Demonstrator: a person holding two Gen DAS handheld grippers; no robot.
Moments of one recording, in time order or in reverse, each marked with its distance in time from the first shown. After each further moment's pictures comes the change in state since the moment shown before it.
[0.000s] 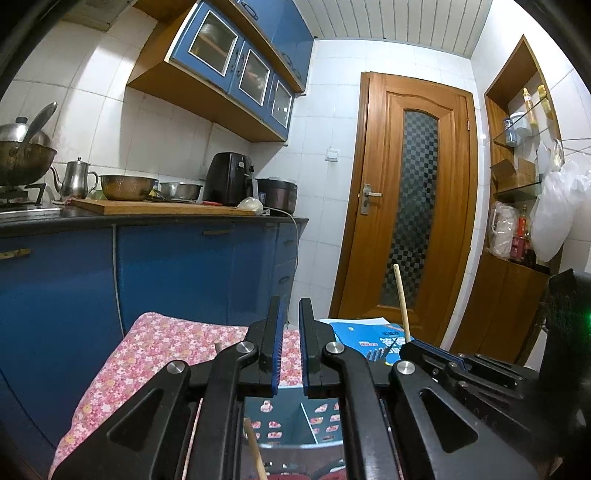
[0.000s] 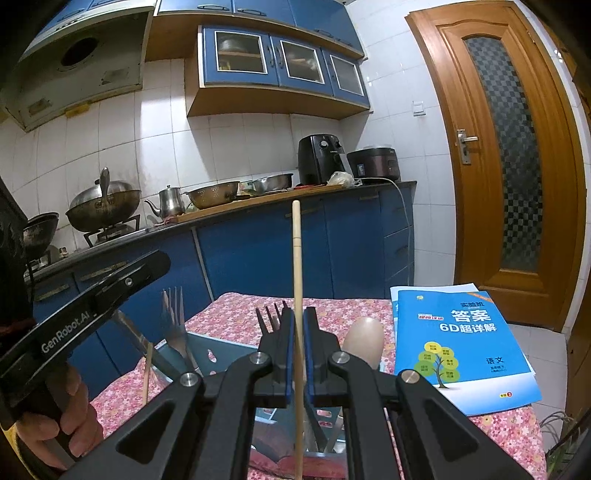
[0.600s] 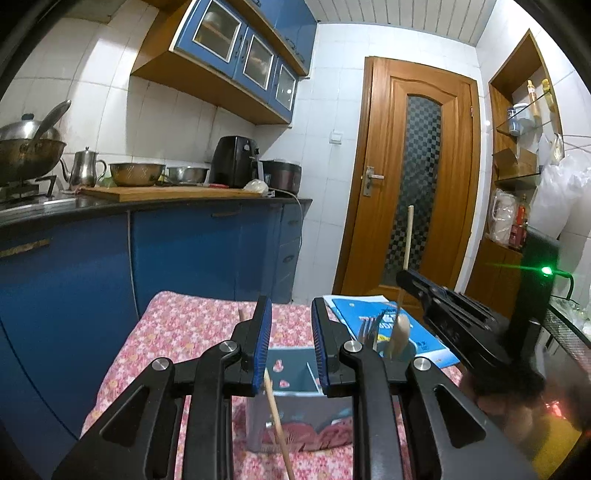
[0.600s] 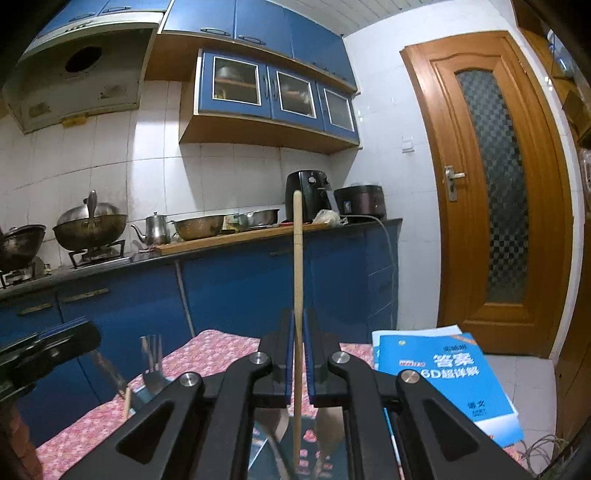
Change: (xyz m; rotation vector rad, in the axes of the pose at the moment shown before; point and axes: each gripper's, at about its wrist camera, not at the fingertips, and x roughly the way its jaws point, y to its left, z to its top) left arm -0.042 0.003 0.000 -0.002 0.092 0.019; right arm 0.006 -0.002 0.020 -0.050 -0.142 -0.082
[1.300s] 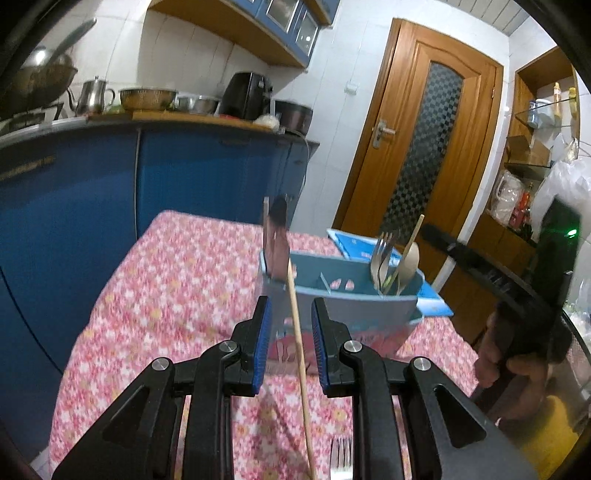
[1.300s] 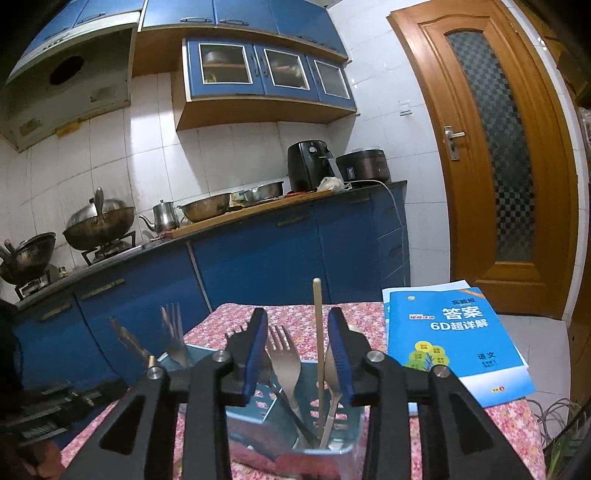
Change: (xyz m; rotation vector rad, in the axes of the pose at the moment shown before) left arm -0.003 0.027 -0.048 -0.111 0.244 -0.024; right arm -0.030 -0.010 -0.010 0.104 0.119 0.061
